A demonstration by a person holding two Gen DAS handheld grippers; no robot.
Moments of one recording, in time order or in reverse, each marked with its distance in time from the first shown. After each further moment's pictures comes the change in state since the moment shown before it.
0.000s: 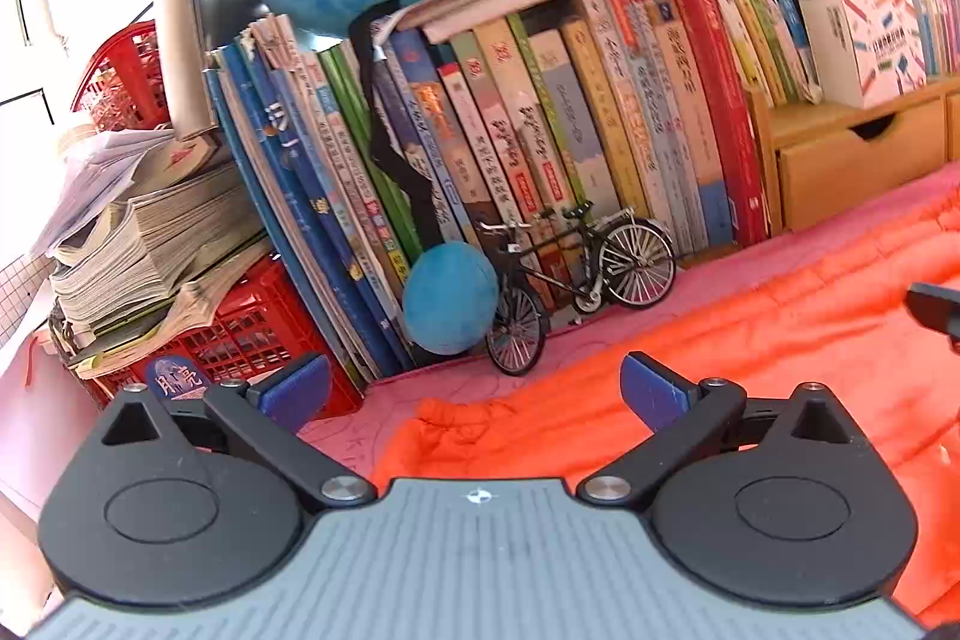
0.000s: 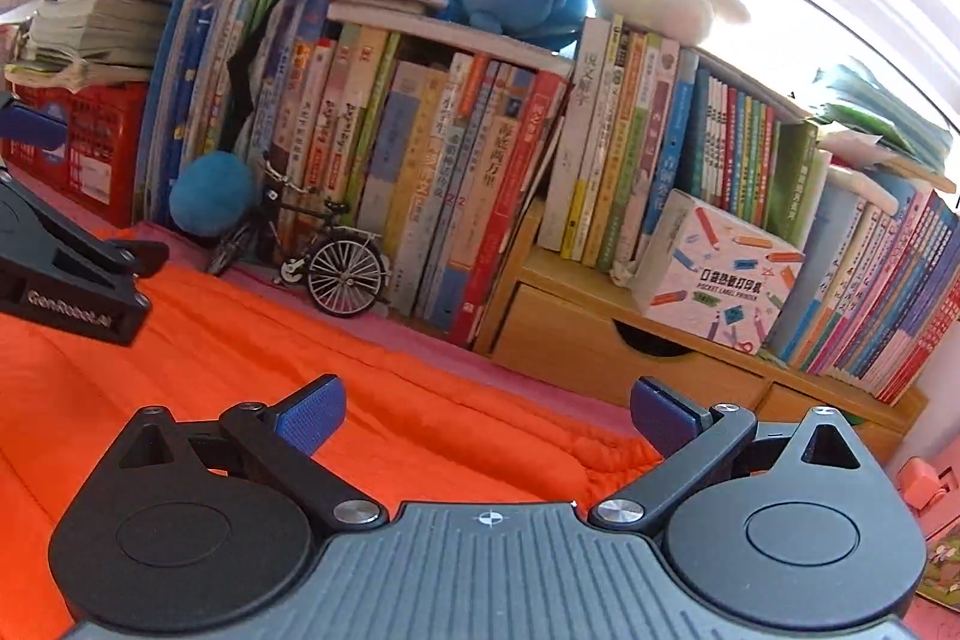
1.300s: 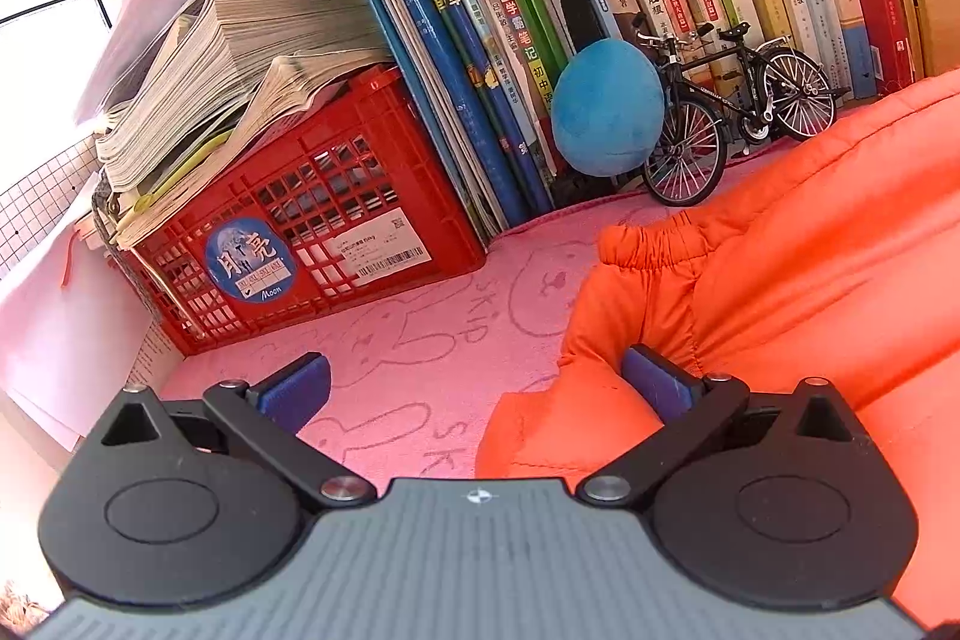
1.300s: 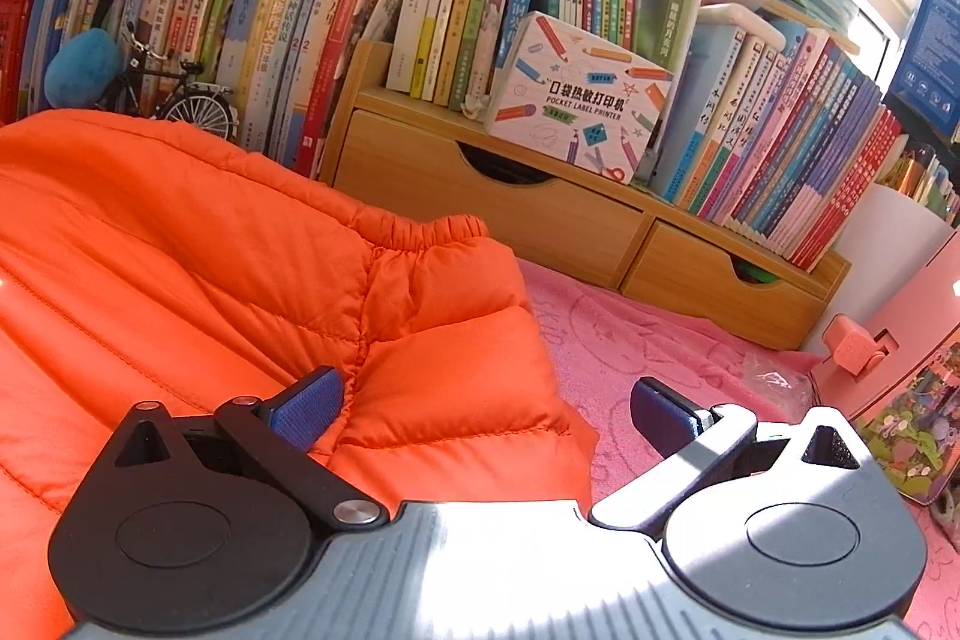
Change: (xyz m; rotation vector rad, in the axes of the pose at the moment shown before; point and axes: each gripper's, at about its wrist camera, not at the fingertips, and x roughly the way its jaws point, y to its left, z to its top) left arm 0.043 0.068 -0.064 -0.082 0.100 0.119; right arm 0.011 -0.068 -0.083 0.069 0.118 -0.180
